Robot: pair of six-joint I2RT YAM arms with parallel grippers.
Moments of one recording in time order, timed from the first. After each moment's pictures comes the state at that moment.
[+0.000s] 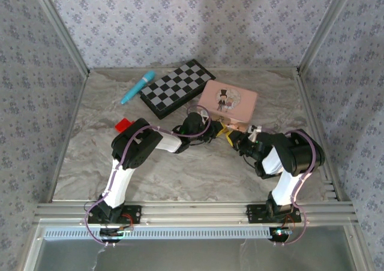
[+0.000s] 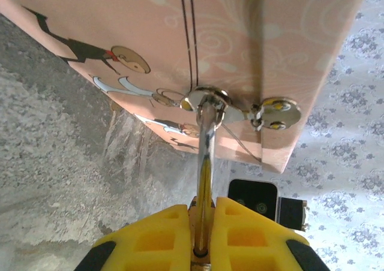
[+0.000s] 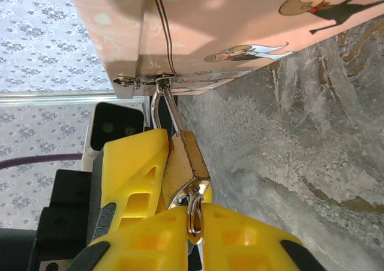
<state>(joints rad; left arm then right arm) -0.82 2.14 1.09 0.74 0.33 -1.48 0.21 1.77 0.22 1.29 -0.53 1.34</state>
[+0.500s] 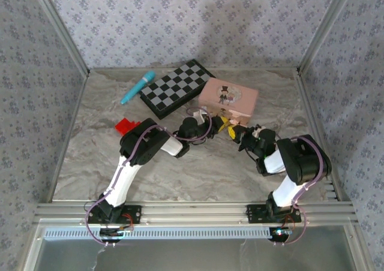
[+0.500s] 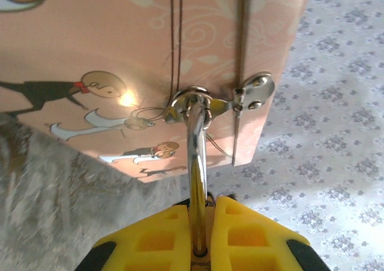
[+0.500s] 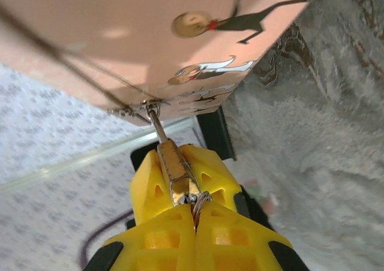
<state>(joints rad) -0.82 2.27 1.08 1.19 0.30 -1.48 0.19 1.65 0.25 1.22 -0.49 1.78</state>
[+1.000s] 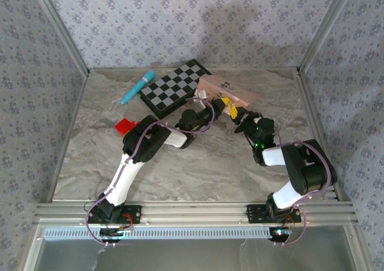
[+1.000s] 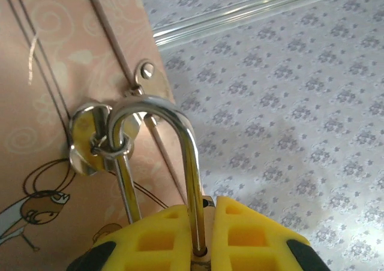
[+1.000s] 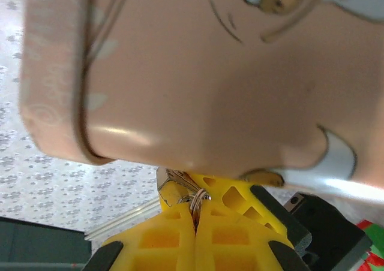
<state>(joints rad) -0.79 2.33 1.28 1.34 0.21 -1.39 0.25 1.55 0.41 1.14 -0.24 2.06</state>
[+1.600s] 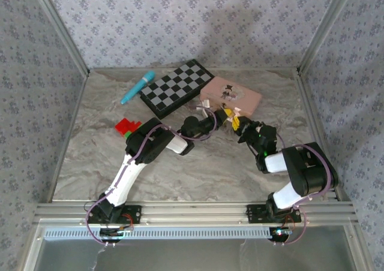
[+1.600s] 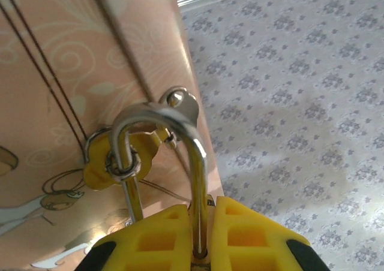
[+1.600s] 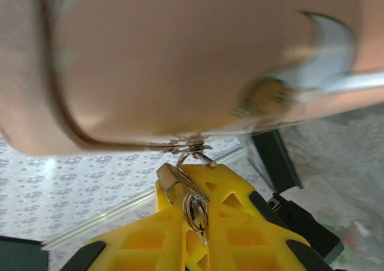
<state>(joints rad) -0.83 2.35 1.19 1.33 0.24 -1.38 0.21 1.53 0.28 1.12 -0.32 1.92</state>
